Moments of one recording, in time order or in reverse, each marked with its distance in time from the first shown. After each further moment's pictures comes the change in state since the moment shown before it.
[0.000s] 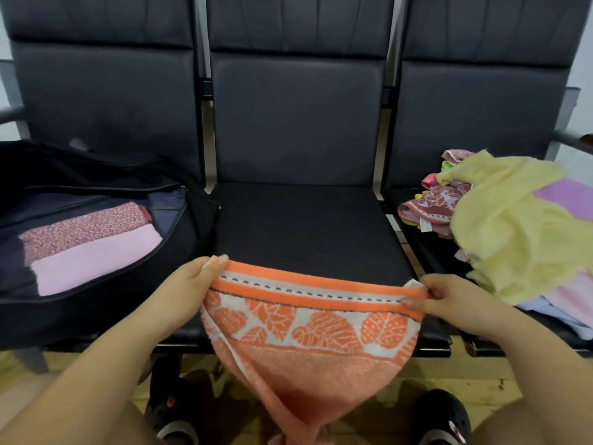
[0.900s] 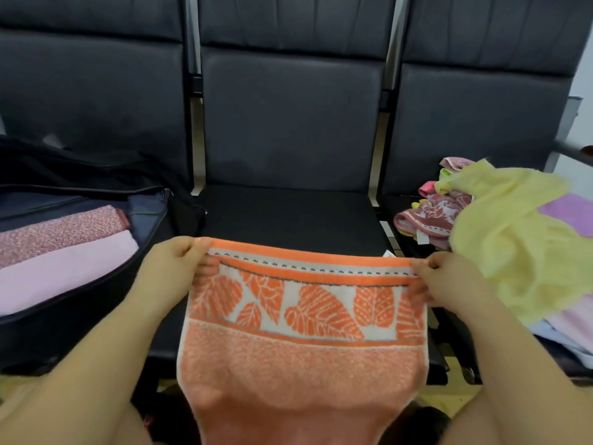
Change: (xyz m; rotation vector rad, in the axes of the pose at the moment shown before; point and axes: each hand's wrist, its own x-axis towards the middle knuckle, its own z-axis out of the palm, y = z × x) left_hand 0.055 0.006 0.011 -0.111 0.230 -0.059; right_hand 0.059 -0.008 -0.014 0.050 0.380 0.197
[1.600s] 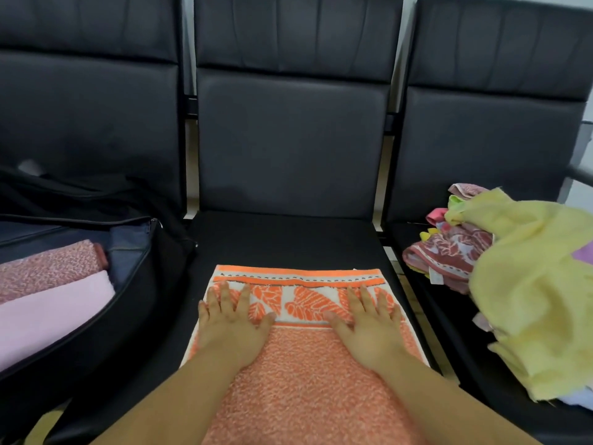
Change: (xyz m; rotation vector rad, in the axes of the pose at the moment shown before) left_hand 0.042 -0.040 0.107 1.065 -0.303 -0.017; right_hand 0.046 -0.018 0.120 -0.502 -0.206 -0.263
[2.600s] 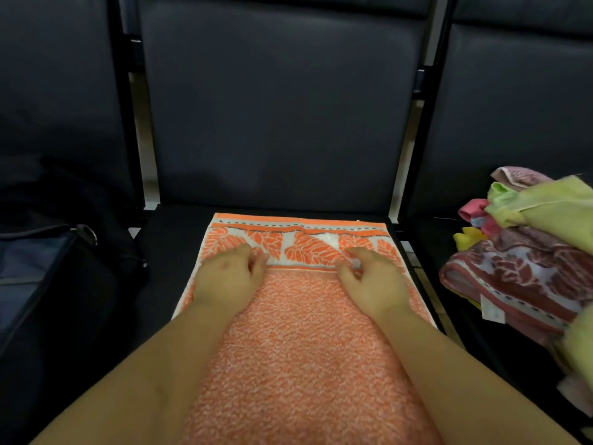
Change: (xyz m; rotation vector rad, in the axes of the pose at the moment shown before) left_hand 0.161 0.026 -0.018 -0.222 0.389 0.222; right_hand 0.152 0.003 -0.016 0.295 0.330 -0.006
